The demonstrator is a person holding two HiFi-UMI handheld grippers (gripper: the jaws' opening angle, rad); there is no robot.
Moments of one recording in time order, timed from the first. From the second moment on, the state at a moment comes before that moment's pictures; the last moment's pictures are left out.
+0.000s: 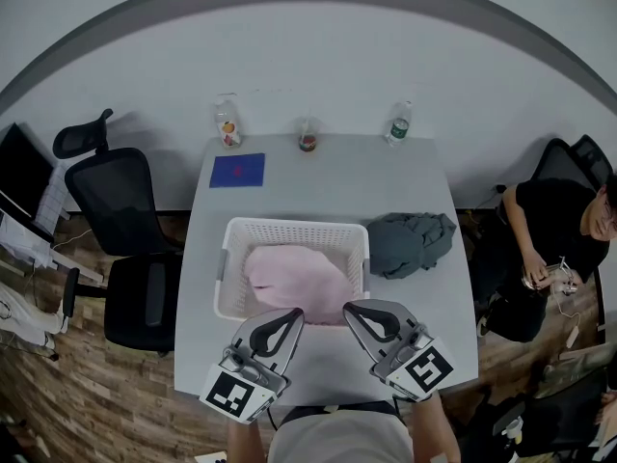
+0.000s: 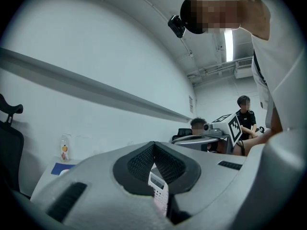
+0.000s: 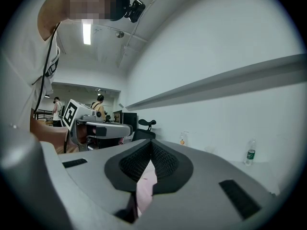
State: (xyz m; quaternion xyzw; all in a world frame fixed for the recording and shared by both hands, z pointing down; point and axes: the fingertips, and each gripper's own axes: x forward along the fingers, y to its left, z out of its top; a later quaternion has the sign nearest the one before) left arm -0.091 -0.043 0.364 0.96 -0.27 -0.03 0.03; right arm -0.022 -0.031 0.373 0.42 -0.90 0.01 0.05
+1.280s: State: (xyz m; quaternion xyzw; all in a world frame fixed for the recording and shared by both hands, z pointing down) left arm 0.005 -0.010 0.358 0.99 -0.12 0.02 0.01; right arm 0.078 0.014 0.375 0.57 -0.82 0.02 0.09
